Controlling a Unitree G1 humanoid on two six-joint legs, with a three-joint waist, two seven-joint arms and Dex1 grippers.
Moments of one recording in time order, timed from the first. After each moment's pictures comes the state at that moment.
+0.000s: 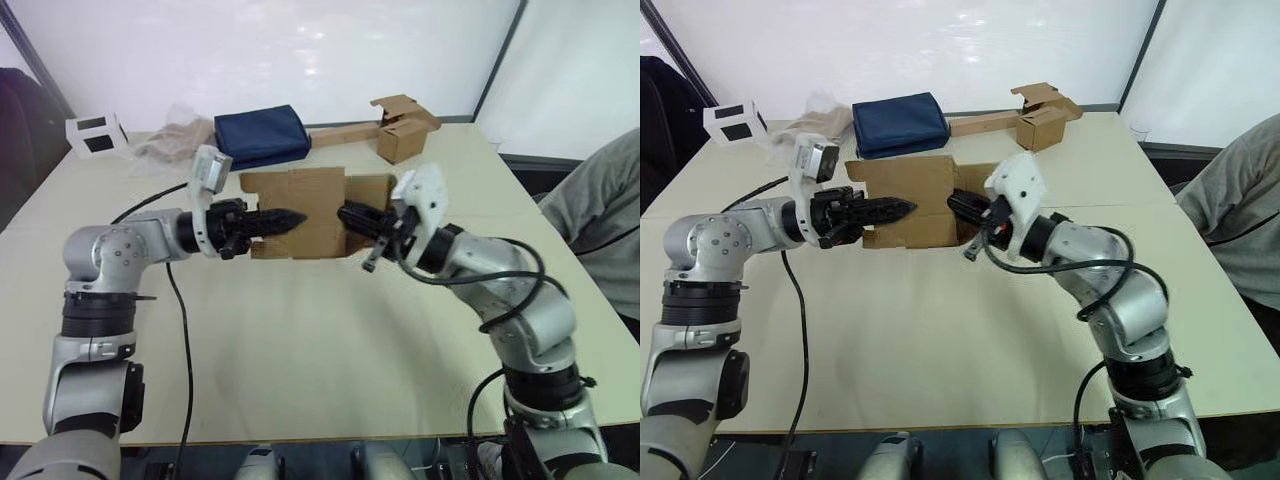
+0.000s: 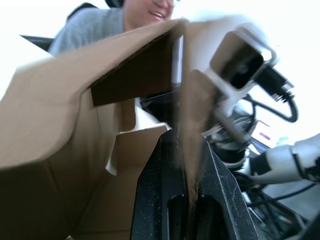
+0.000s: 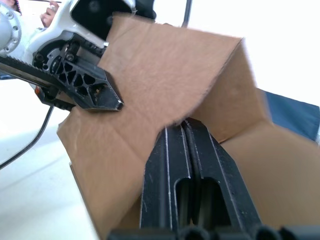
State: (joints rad) left arm -0.83 0.59 0.13 0.12 -0.88 1.06 -1.14; right arm -0.58 -0.49 -0.02 -0.51 0.54 0.70 0.58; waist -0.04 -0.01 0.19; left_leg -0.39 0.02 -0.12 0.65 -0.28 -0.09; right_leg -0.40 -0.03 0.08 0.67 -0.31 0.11
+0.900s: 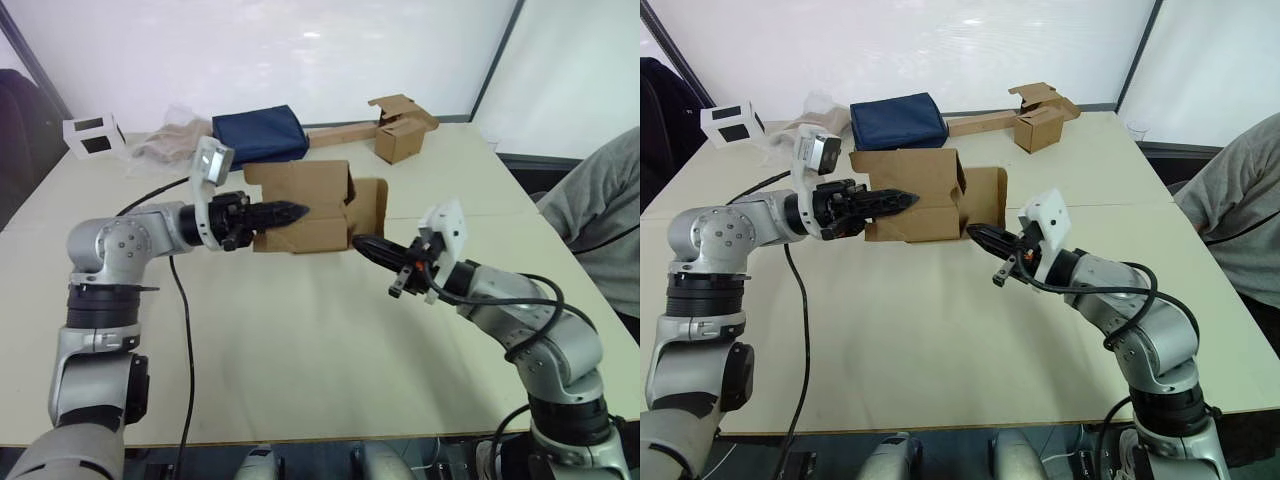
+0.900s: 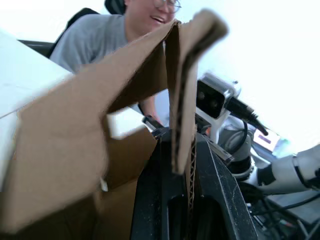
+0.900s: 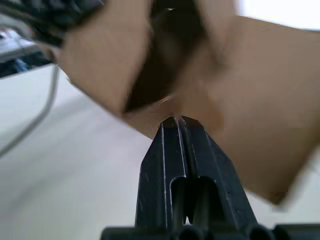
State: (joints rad) left arm -0.87 0.57 0.13 0.13 -0.89 1.09 -1.15; right arm -0.44 -0.48 -0.02 -0.52 0.63 0.74 0.56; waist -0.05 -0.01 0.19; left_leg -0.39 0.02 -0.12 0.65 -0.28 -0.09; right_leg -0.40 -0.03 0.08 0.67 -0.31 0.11
